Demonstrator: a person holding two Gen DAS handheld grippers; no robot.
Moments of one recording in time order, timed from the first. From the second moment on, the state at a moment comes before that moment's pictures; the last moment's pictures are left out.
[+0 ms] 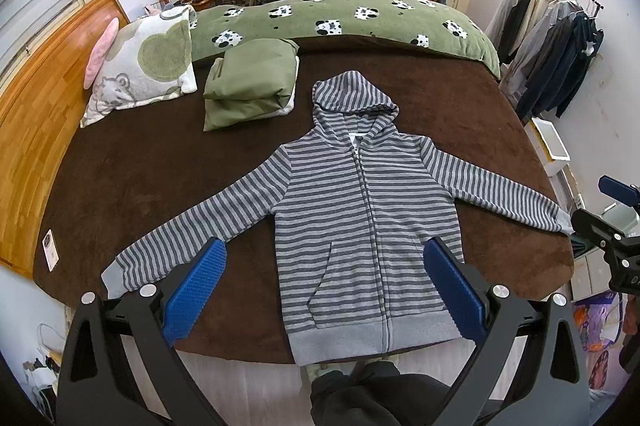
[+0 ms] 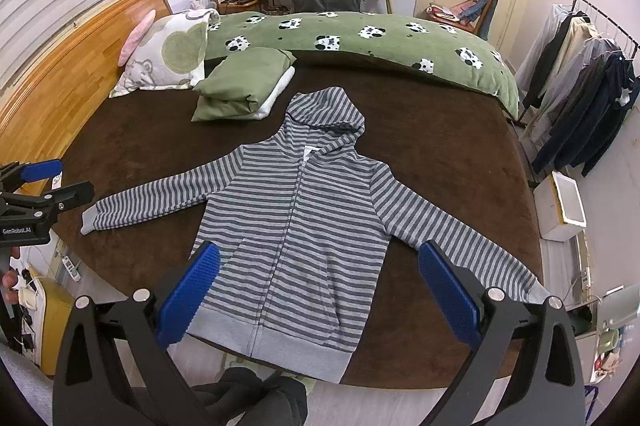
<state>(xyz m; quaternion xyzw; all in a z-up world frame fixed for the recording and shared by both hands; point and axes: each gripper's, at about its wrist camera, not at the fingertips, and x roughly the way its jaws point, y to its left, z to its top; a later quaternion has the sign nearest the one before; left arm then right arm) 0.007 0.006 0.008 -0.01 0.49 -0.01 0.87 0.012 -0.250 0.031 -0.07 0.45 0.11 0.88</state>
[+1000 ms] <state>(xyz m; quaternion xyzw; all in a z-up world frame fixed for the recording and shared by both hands) 0.009 0.010 0.006 -0.01 0.49 0.00 0.87 0.015 -0.263 0.026 -0.06 0.45 0.10 0.88</state>
